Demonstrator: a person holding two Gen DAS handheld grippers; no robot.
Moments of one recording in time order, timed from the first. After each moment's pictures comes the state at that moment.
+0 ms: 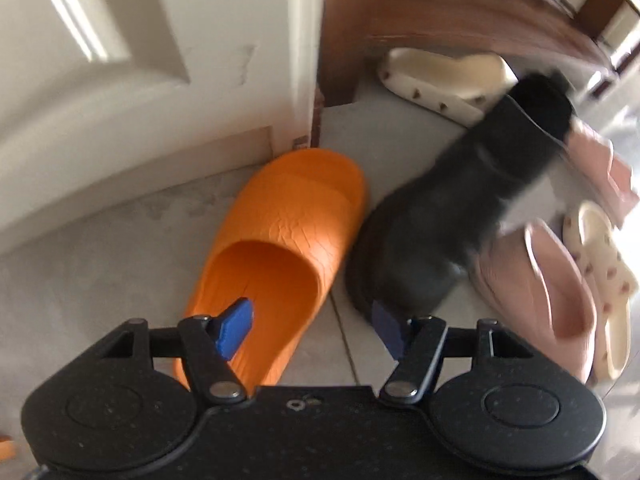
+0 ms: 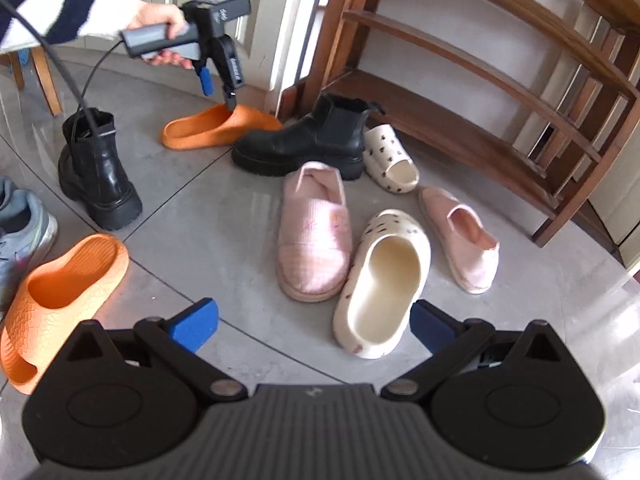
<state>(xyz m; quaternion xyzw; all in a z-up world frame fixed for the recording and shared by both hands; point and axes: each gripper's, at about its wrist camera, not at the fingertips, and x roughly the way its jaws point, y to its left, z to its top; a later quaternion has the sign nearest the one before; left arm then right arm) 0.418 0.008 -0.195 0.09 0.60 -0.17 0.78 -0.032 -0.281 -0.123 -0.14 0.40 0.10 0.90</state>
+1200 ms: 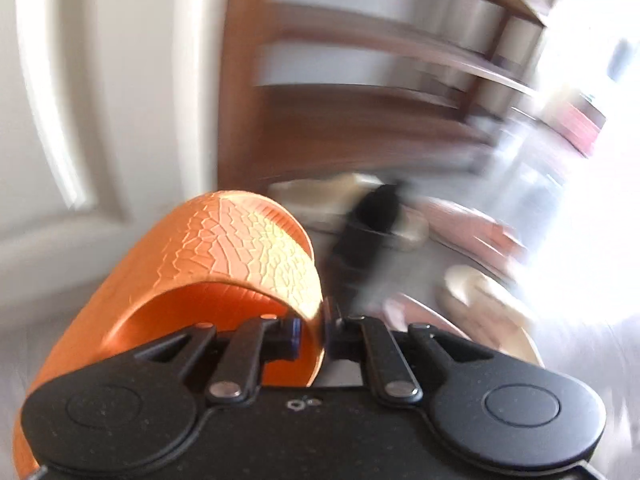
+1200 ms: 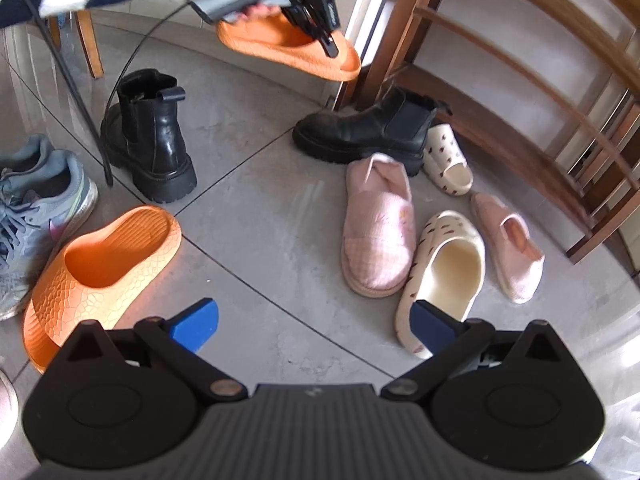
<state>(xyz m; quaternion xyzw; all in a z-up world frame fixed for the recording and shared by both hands) 0.319 0.004 -0.091 0.10 0.42 -0.38 0.82 -0.052 -0.227 -0.137 -0.18 0.40 0.15 0.89</state>
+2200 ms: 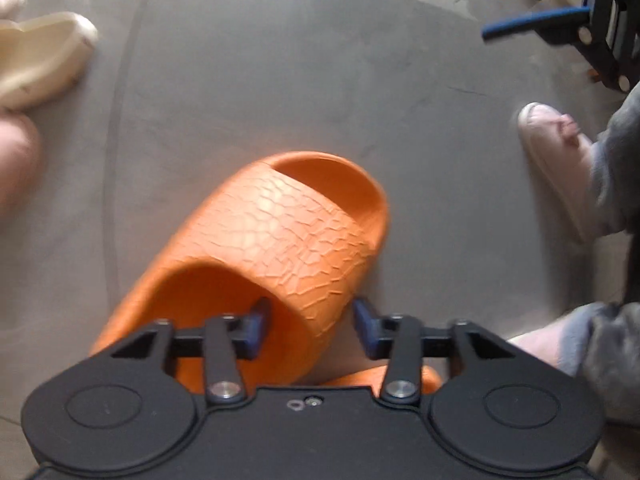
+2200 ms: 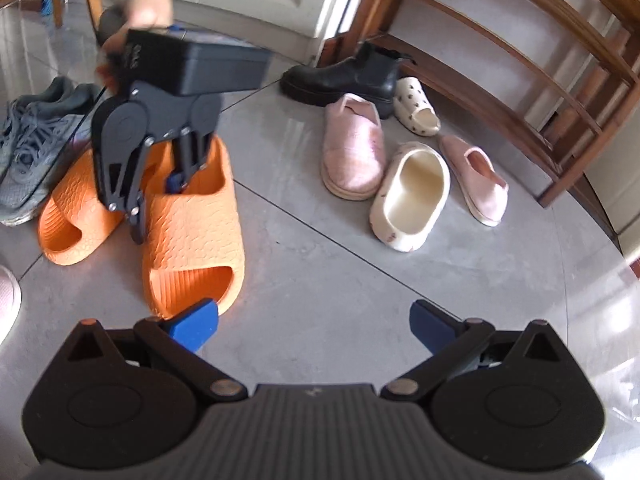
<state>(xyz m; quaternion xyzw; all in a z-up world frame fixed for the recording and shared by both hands) 0.026 -0.126 -0.240 0.51 0.48 -0.60 0.40 -0.142 -0.280 -0.156 -0.18 0.43 0.13 0.87</state>
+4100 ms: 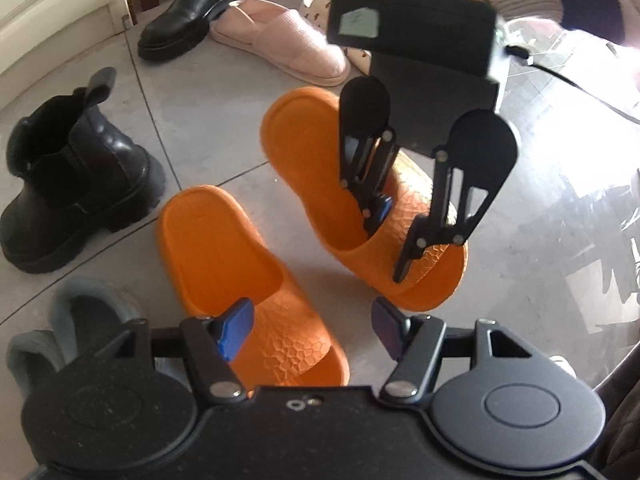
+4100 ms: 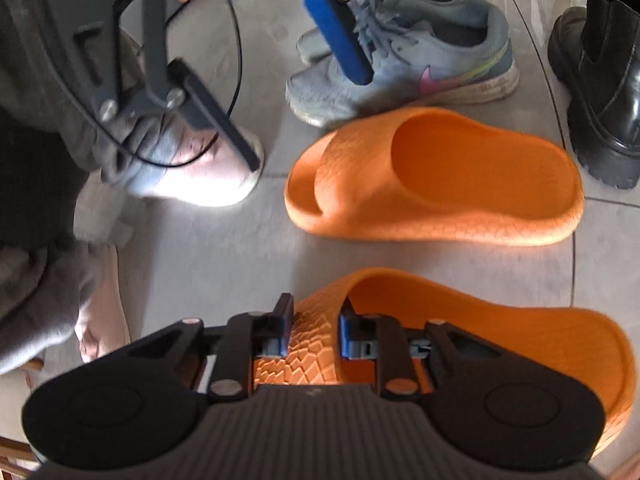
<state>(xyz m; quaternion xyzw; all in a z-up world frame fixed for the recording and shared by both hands) -0.021 0.033 -0.163 0.15 0.58 -0.31 0.74 0.032 -0.138 -0.243 -0.25 0.47 0.73 0.43</state>
